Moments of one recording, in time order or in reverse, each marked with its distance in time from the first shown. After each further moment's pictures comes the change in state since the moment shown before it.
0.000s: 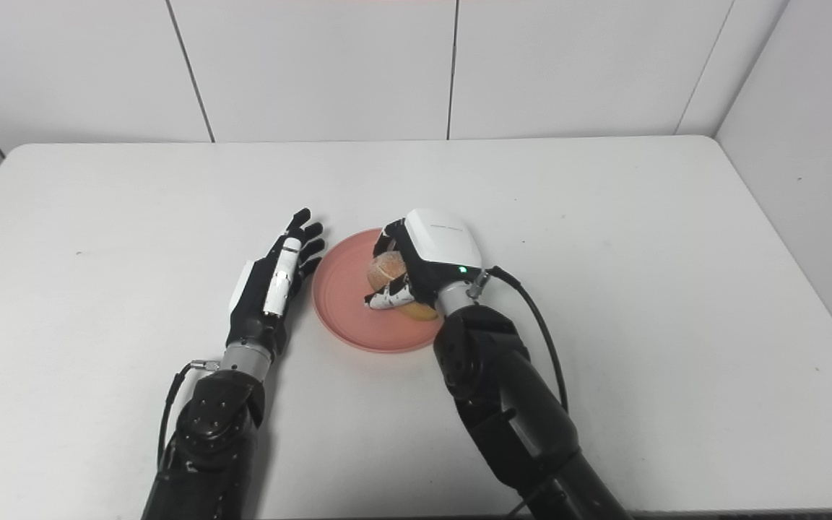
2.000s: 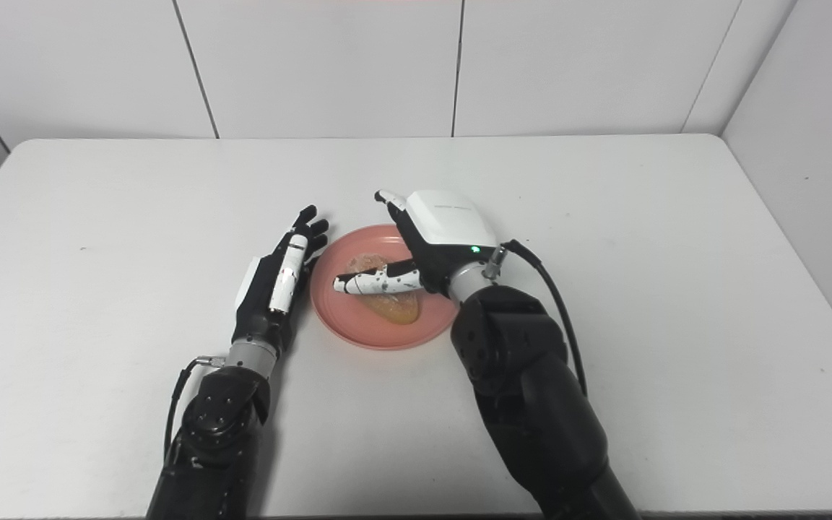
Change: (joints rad) left arm -0.001 -0.006 0.002 0.001 -0.003 -0.001 -0.004; right arm 0.020 -0.003 -0.080 -0.390 -0.225 0.044 0.437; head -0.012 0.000
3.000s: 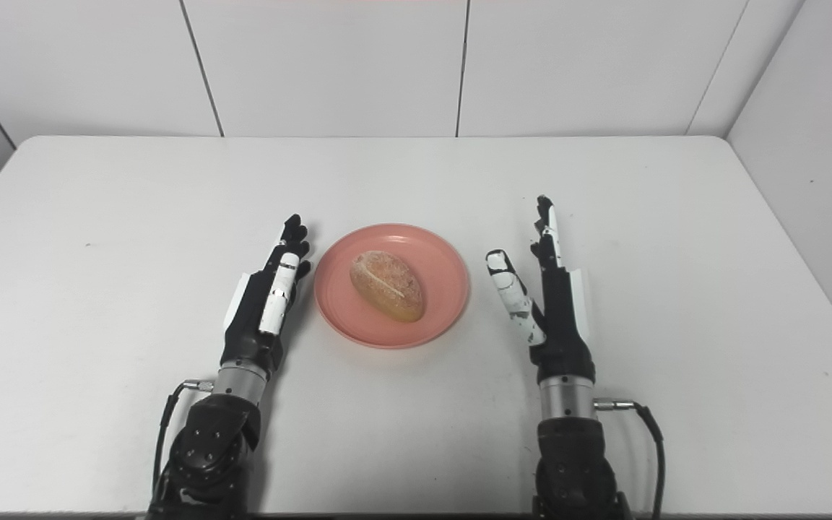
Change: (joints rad) left arm 0.132 0.012 -0.010 -0.116 0.045 -0.076 0.005; right arm 0.418 0.154 -0.298 0.112 0.870 -0.441 -0.692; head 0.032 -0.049
